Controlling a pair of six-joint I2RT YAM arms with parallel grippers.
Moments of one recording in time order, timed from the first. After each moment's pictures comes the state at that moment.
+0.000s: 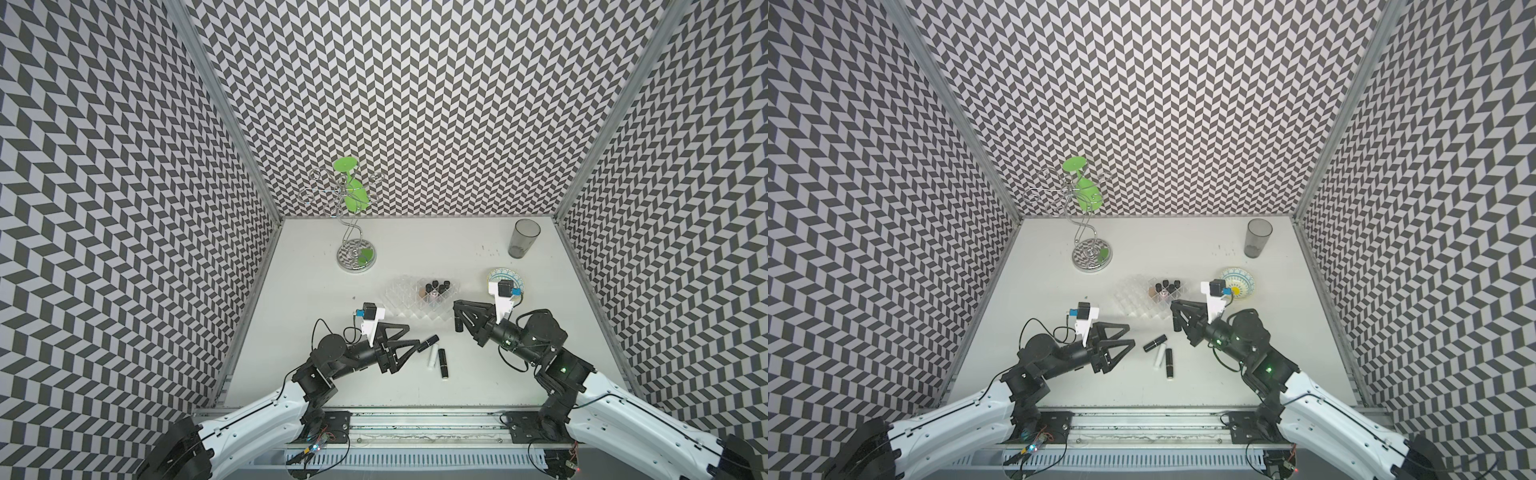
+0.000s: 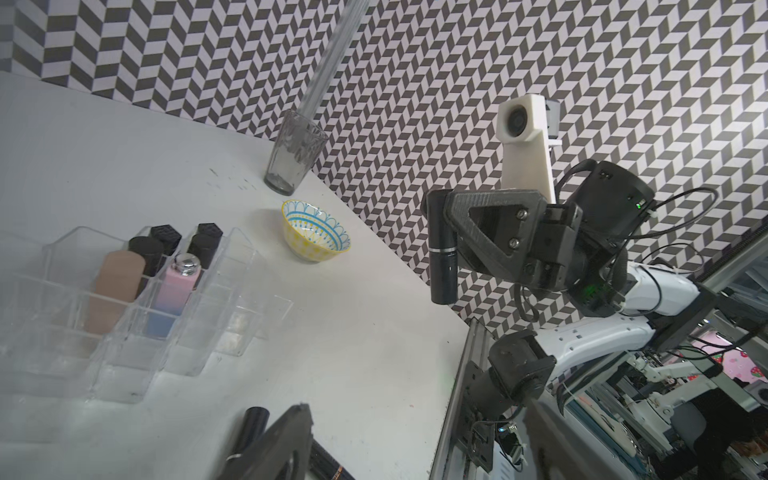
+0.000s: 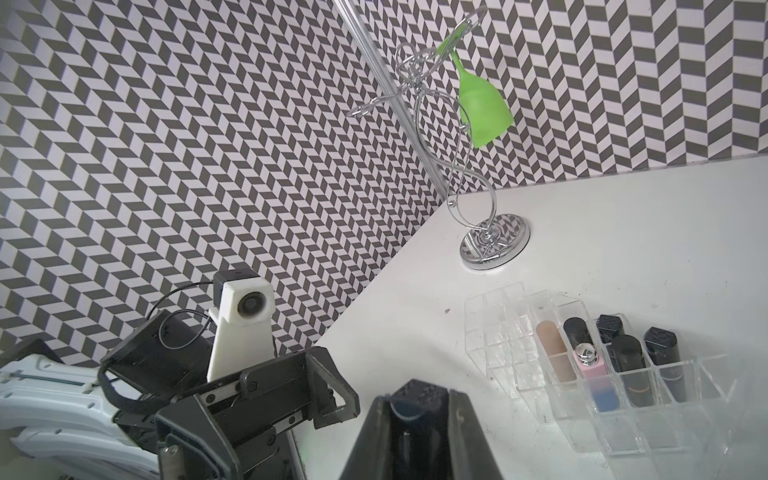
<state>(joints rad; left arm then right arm) -0.81 0.77 0.14 0.66 0.38 -0.64 0.75 0.73 0.38 0.30 -0.17 0.52</state>
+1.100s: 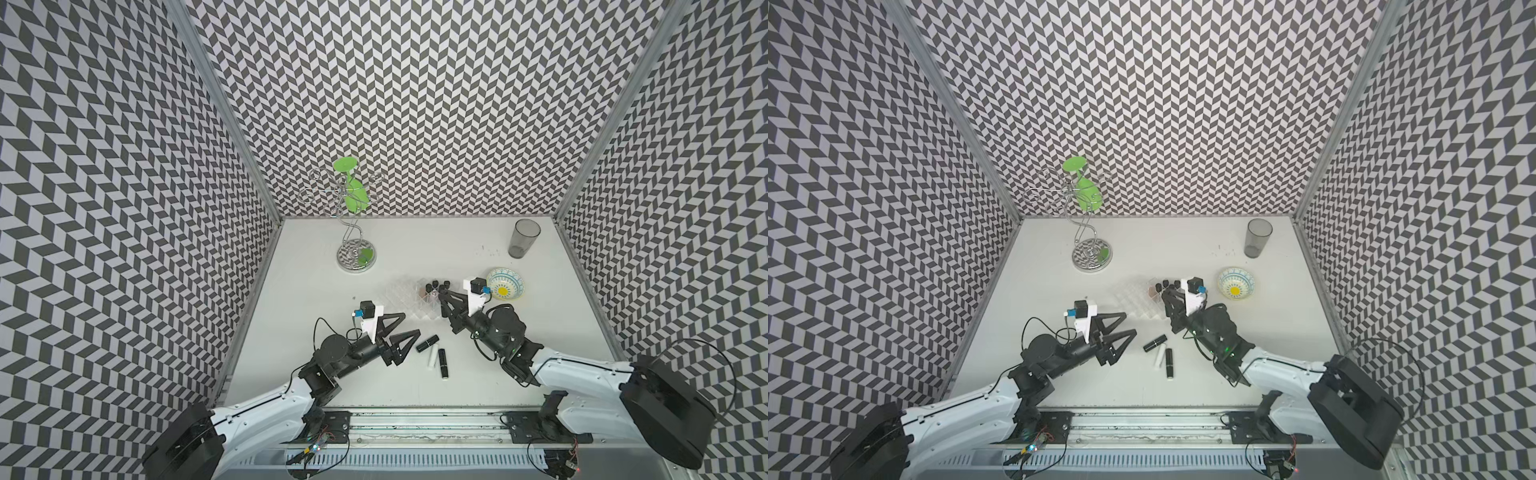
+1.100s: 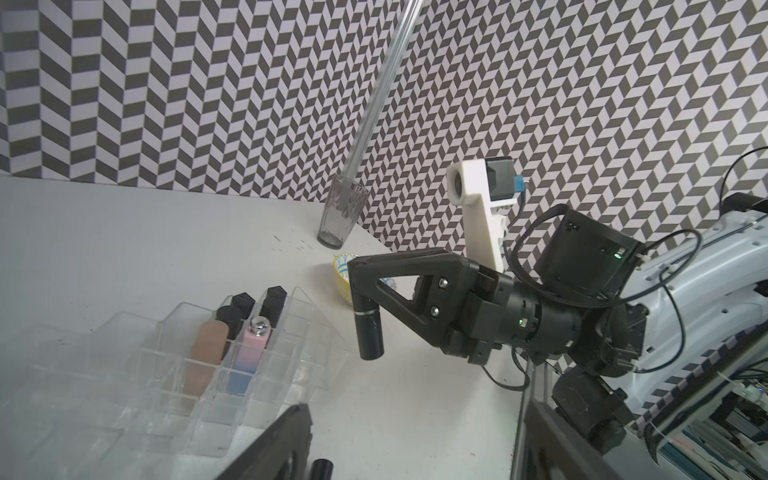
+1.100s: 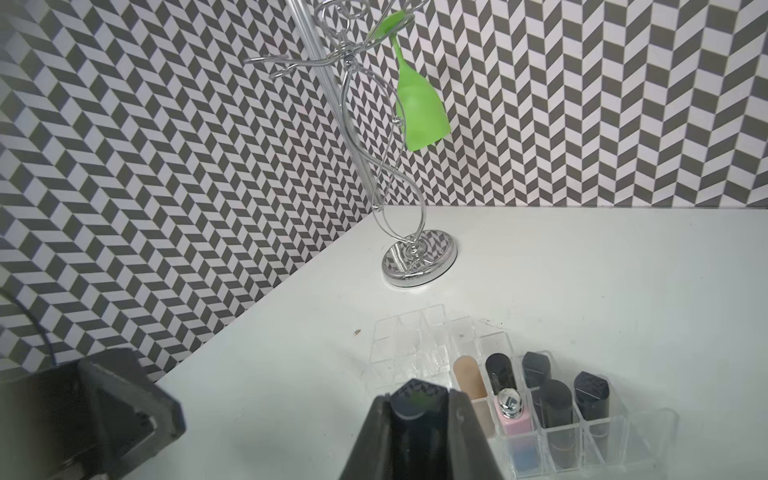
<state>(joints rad) -0.82 0.86 0.14 0.78 0.21 -0.48 0.78 1.22 0.35 0.81 0.02 0.32</state>
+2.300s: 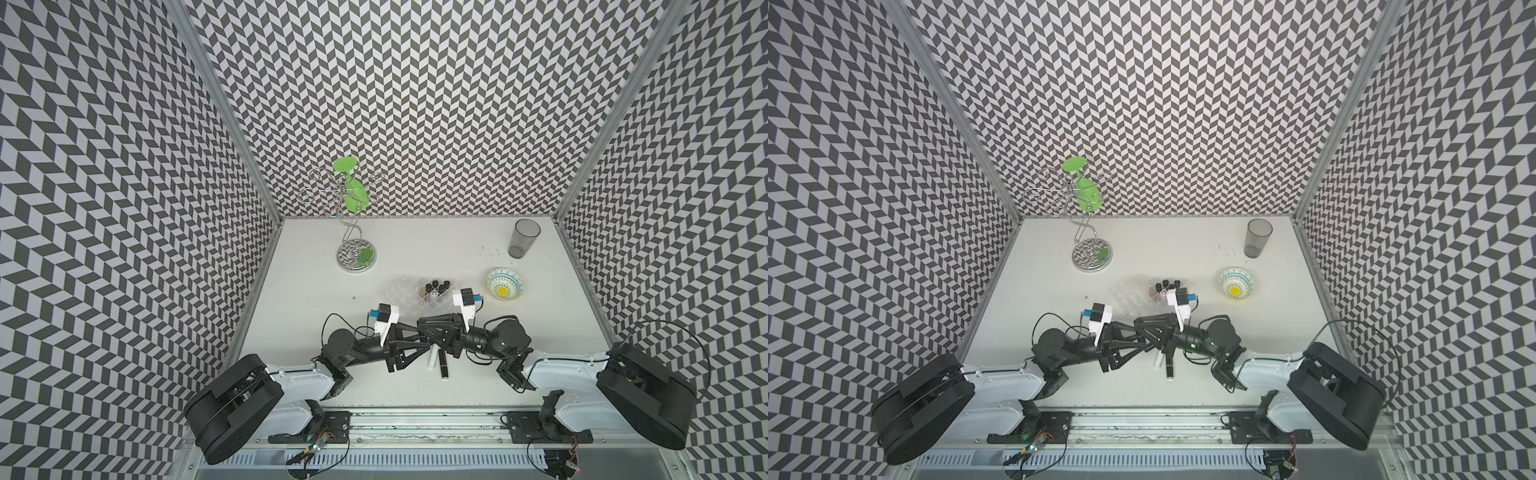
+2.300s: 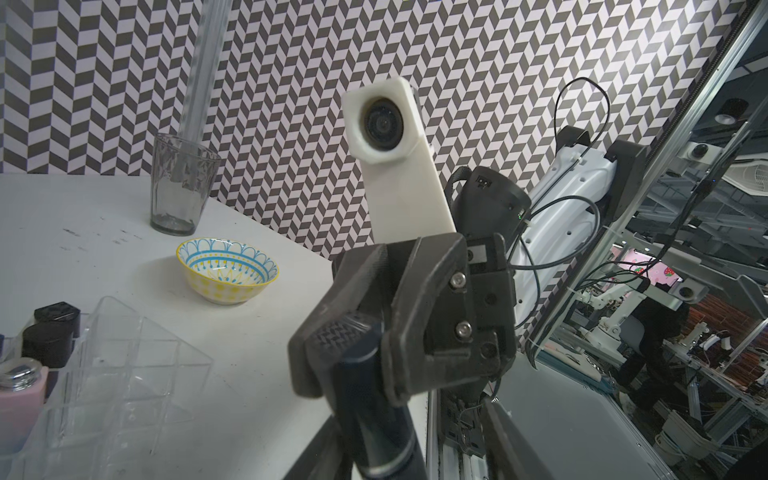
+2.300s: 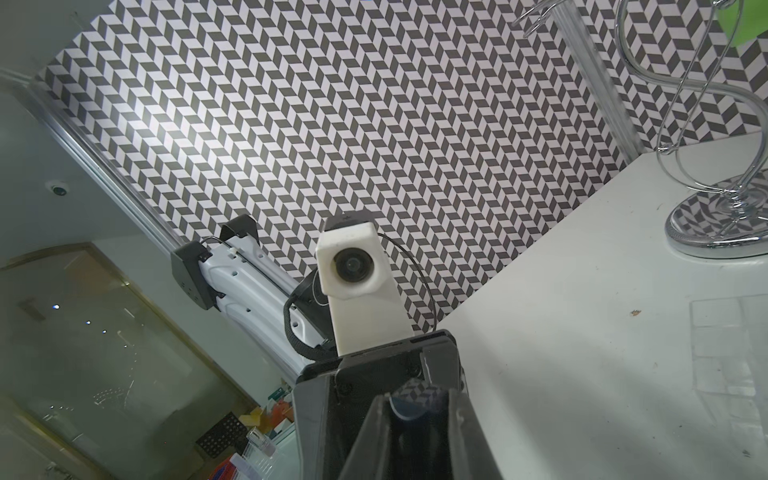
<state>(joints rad) -0.79 1.25 0.16 1.28 0.66 -0.56 0.85 1.36 0.30 1.25 -0.49 0.74</state>
